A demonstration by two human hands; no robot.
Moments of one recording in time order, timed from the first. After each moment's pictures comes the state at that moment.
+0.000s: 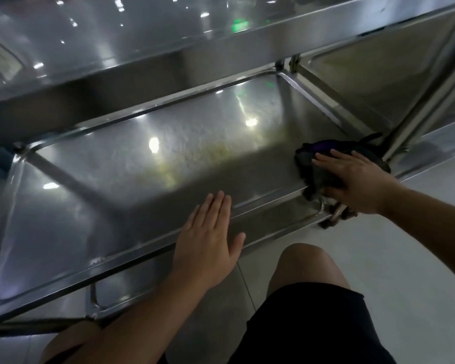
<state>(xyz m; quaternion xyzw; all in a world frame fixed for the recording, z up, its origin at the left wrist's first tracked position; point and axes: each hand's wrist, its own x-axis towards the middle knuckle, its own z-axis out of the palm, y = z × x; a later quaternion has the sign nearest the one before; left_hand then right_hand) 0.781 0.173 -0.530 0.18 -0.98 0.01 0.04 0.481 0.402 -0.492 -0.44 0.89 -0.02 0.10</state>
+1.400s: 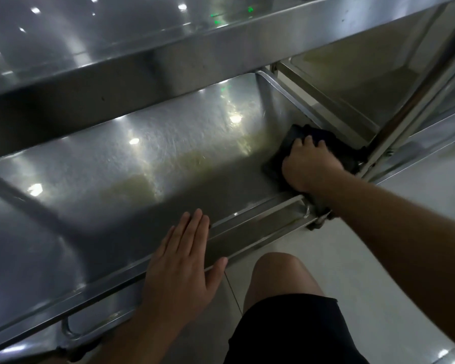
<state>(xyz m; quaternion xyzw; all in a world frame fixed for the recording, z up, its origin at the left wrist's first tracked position) 0.784 0.171 -0.532 0.15 -0.99 0.02 0.08 0.477 0.304 -0.477 -0.22 0.96 -0.03 0.16</state>
